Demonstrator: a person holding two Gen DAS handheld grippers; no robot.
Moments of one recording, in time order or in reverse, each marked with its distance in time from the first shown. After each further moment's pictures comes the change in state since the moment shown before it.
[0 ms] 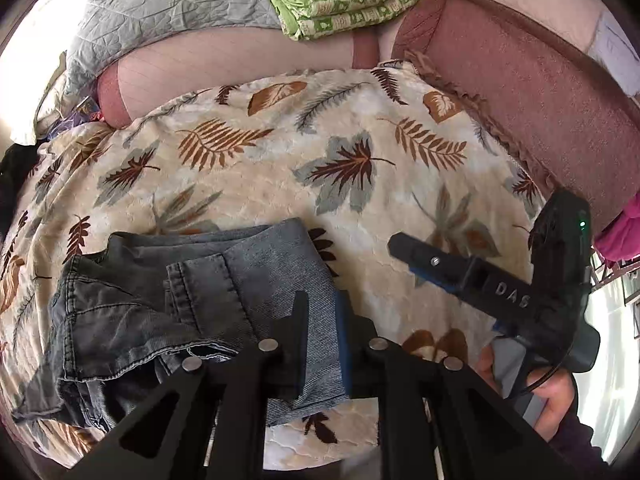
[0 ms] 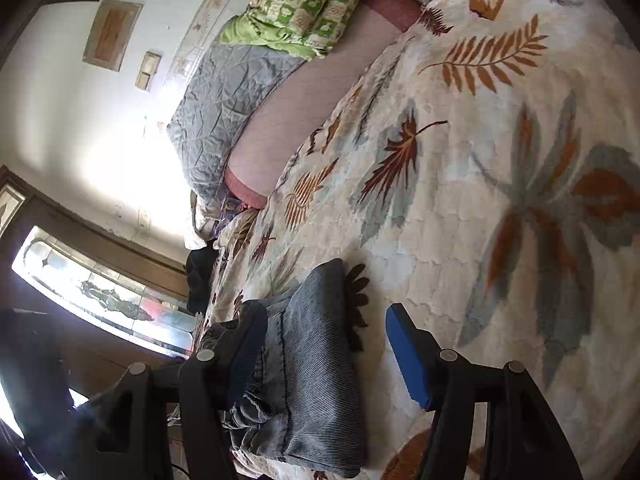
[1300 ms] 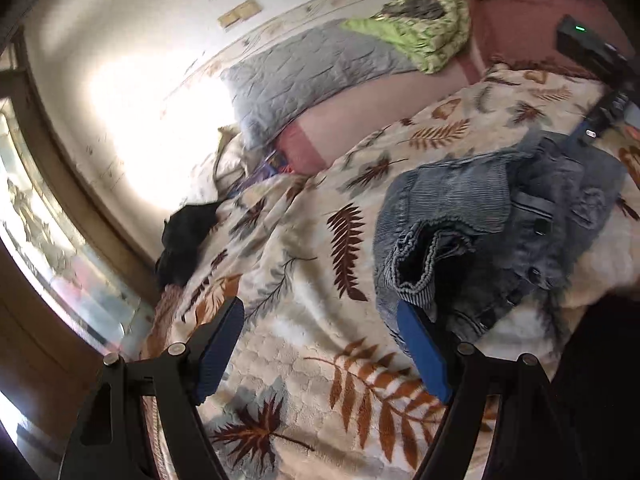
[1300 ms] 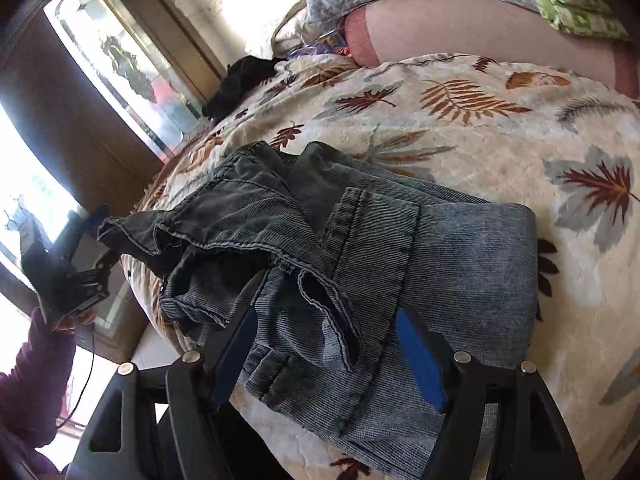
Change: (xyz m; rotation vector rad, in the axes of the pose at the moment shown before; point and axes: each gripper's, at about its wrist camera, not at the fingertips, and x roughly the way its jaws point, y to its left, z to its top) left arm -0.096 0.243 -0.199 0.315 -0.381 0.549; right arm 0.109 0.133 -0.086 -0.700 0.441 -0.091
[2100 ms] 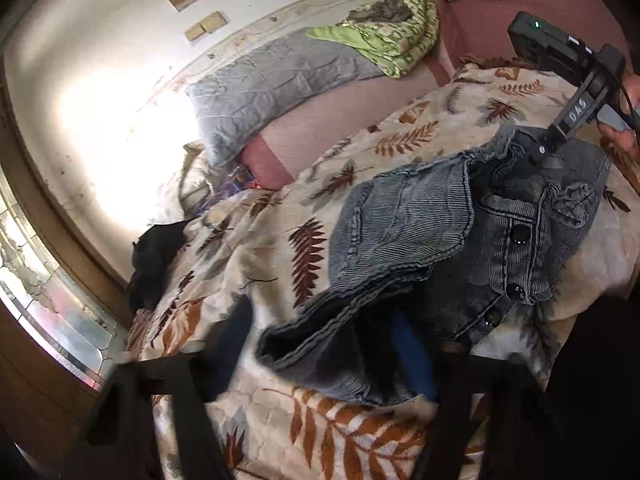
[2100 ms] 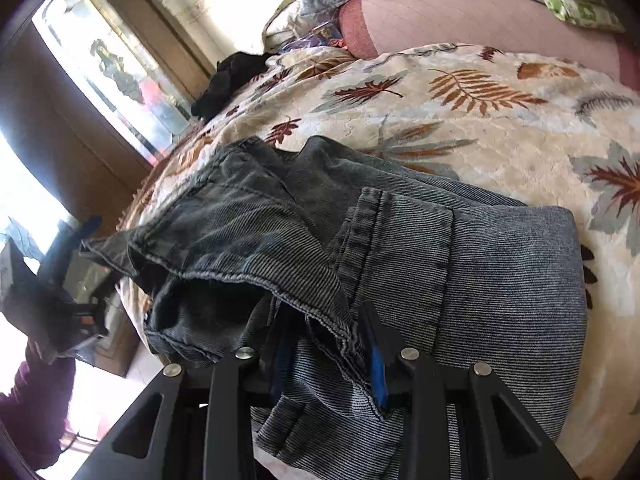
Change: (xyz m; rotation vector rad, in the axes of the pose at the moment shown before) left arm 0.038 -0.026 0.010 0.046 -0.013 -0.105; right arm 0.036 0.011 0.010 0.056 -0.008 -0.013
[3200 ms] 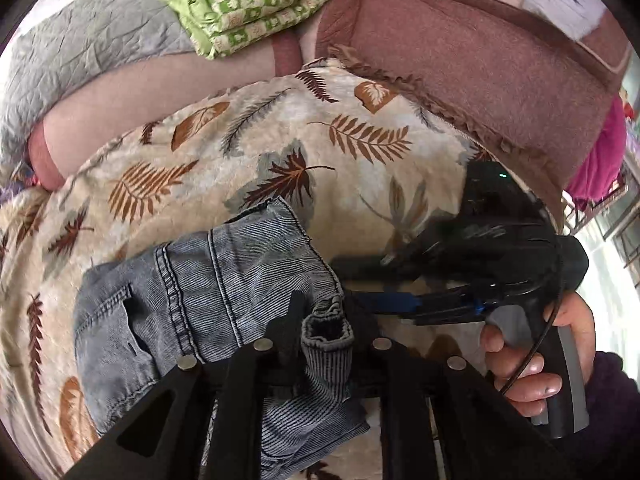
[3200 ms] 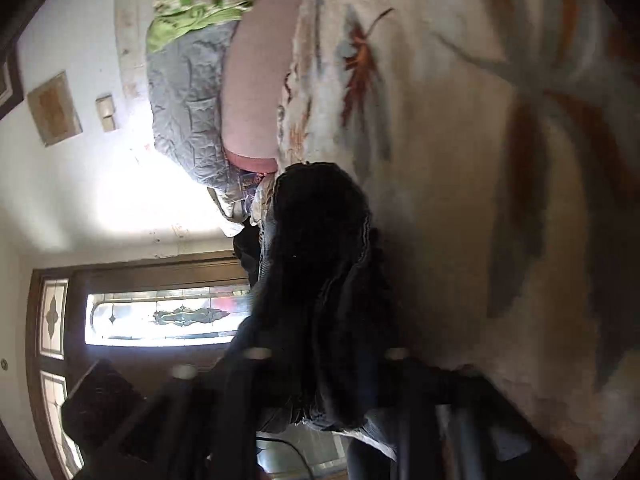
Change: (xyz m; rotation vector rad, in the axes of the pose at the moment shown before) left arm 0.064 -0.205 0.261 -0.208 0.237 -0.629; right arm -0.084 -0.212 -0.066 0.955 -0.203 0.487
